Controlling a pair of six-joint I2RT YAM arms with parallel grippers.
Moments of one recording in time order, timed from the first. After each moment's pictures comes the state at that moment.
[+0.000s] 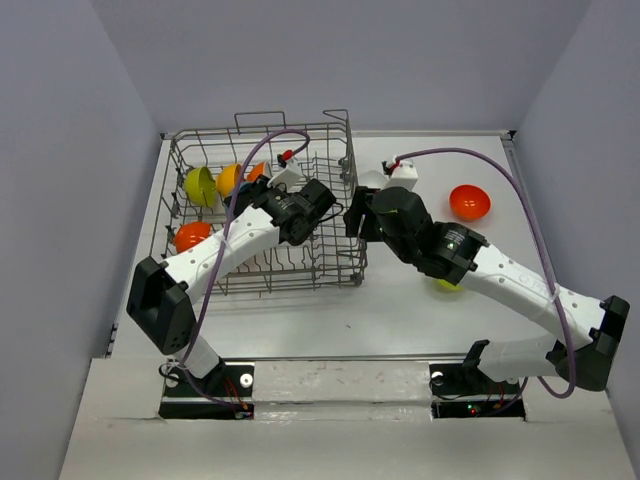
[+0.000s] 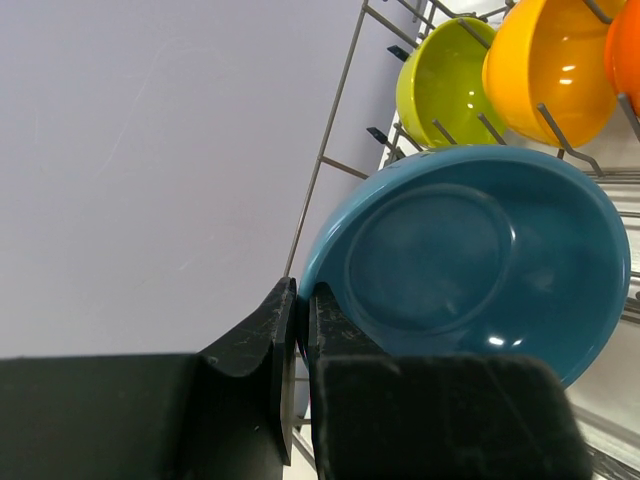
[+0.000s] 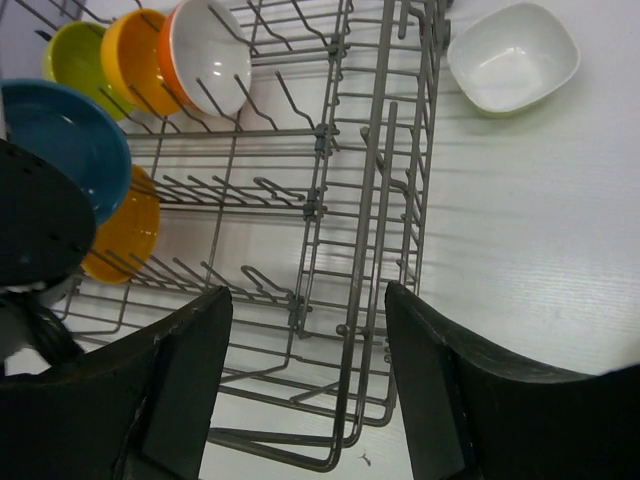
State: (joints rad) left arm -0.78 1.58 1.42 -1.10 -1.39 -0.35; right arm 0.95 1.26 1.27 -0.52 0.54 0.64
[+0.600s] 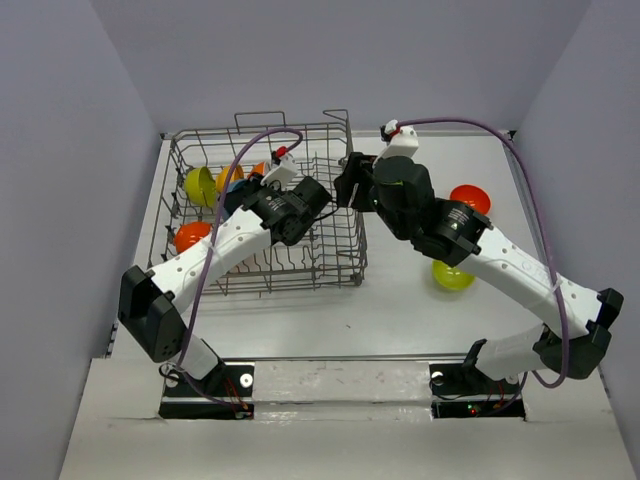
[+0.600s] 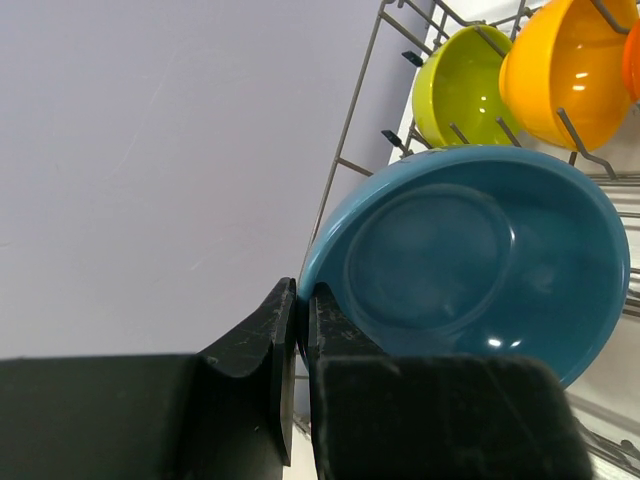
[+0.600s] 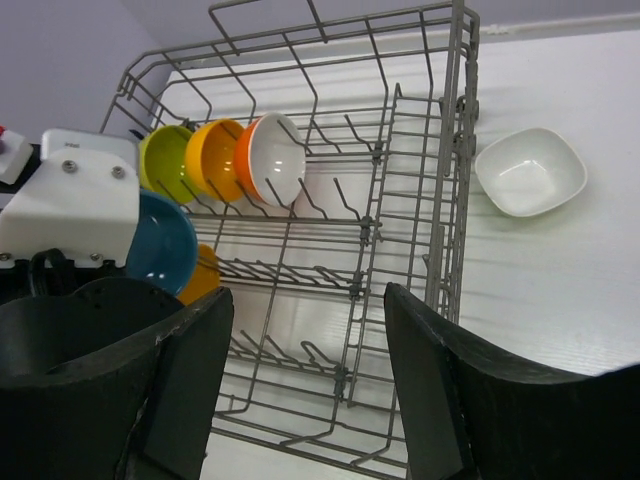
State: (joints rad) left arm -0.79 1.54 1.44 -1.14 -1.39 -0.35; right arm 0.95 1.35 1.56 -0.52 0.59 0.55
